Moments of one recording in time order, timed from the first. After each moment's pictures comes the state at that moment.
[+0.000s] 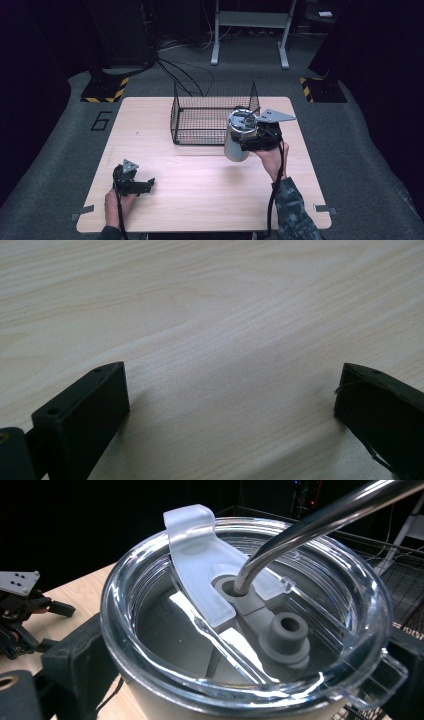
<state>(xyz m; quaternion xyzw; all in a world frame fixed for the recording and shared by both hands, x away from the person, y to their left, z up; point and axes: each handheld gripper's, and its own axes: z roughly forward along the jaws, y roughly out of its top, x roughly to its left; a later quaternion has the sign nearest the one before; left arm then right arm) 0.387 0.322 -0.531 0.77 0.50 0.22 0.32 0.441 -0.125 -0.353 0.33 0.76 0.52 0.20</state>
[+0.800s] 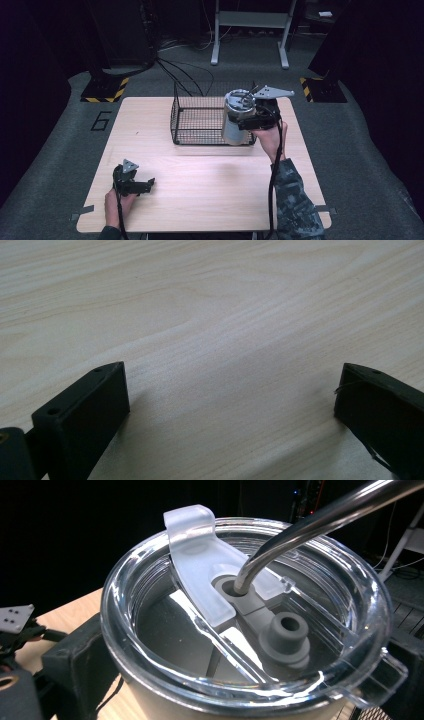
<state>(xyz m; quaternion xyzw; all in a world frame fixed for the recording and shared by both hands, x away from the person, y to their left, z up) 0.387 0.323 -0.531 0.77 0.50 0.22 0.32 0.476 -0.116 -0.307 0.32 0.76 0.52 0.21</state>
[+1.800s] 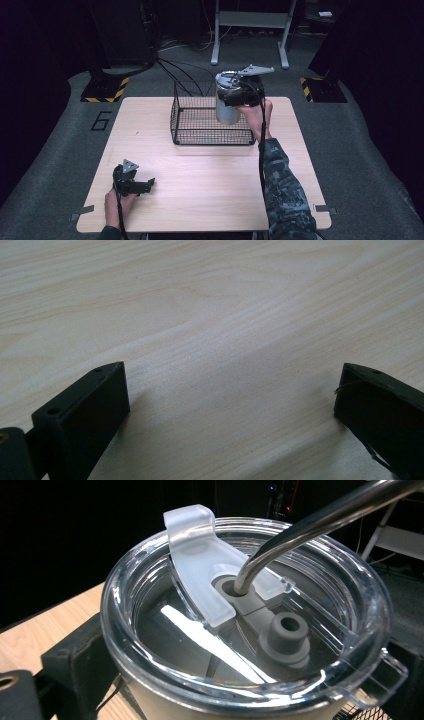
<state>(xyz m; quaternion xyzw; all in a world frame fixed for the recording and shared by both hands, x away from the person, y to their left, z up) 0.387 0.323 -0.531 0.78 0.50 0.22 0.32 0.544 -0.081 -0.295 0.35 0.76 0.49 0.23</state>
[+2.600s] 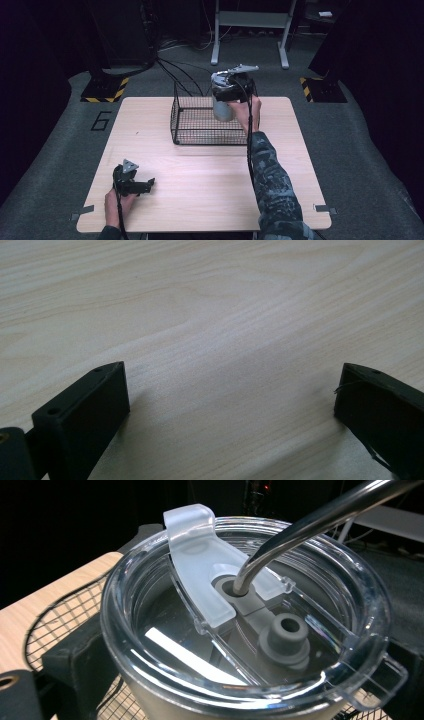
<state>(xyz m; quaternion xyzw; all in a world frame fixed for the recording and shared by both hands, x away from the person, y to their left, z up) 0.387 0.322 -0.531 0.77 0.50 0.22 0.32 0.589 -0.058 -0.325 0.40 0.76 0.46 0.25</state>
